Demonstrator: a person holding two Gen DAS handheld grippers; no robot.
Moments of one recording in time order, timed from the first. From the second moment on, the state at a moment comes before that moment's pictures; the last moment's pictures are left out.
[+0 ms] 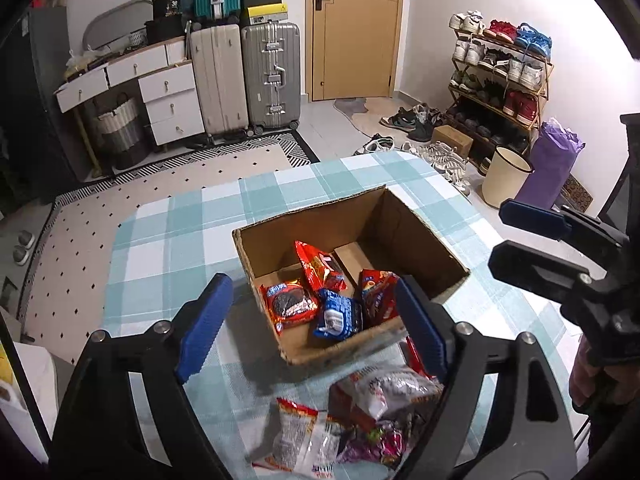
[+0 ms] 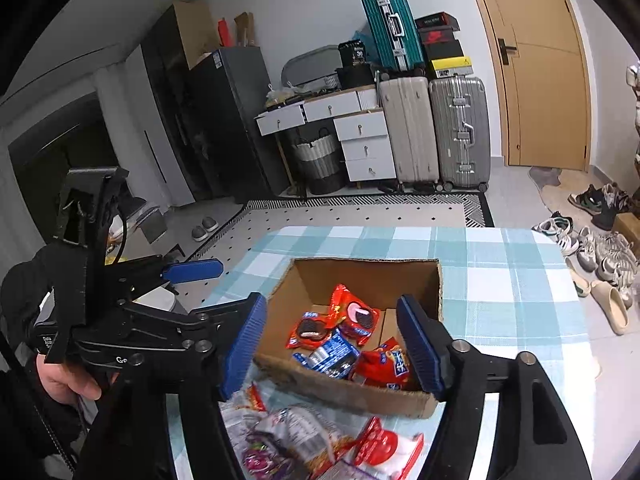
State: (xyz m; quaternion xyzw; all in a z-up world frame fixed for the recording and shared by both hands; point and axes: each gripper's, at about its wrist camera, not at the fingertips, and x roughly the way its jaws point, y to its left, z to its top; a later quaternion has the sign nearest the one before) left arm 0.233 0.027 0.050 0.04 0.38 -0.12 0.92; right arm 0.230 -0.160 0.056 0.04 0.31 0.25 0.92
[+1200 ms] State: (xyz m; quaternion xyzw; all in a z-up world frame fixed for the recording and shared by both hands) left arm 0.021 0.038 0.035 0.03 0.35 -0.10 0.93; right arm 0.037 -0.171 0.067 0.05 0.26 0.25 0.93
